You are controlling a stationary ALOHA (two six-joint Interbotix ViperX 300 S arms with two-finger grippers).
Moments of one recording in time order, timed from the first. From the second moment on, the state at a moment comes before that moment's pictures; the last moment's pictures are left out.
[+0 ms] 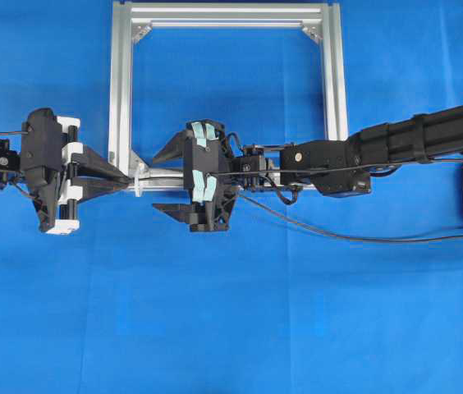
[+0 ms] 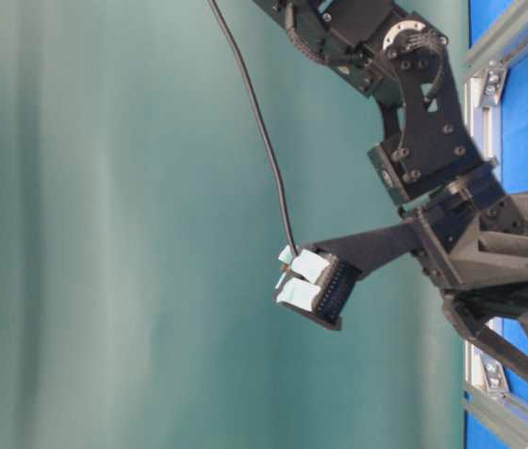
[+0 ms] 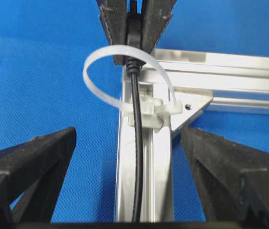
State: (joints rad) left arm -0.03 -0.12 1.25 -0.08 -0.67 -0.02; right arm -0.03 0.44 0.40 -0.03 -0.42 0.09
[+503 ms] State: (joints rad) left arm -0.03 -0.28 1.35 -0.08 -0.60 -0.06; right arm -0.03 0.44 0.40 -0.02 -0.42 0.09
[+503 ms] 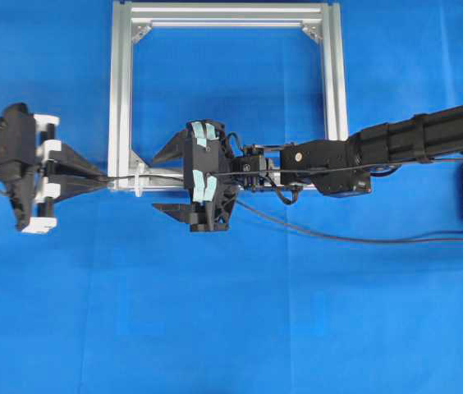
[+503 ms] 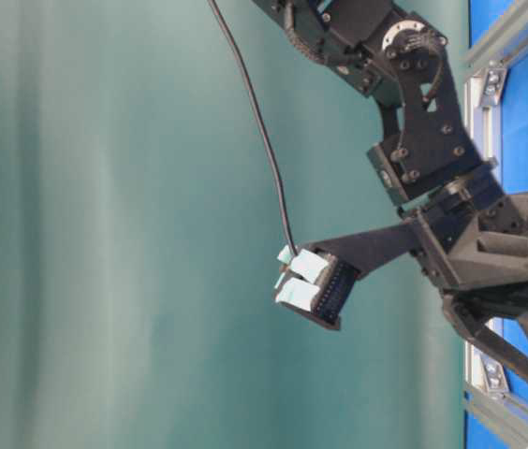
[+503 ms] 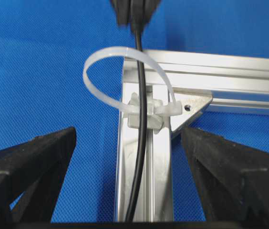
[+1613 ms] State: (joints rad) left arm -0.03 -1.28 1.32 -0.08 0.39 -0.11; right arm -0.03 0.44 0.40 -0.03 -0.42 0.09
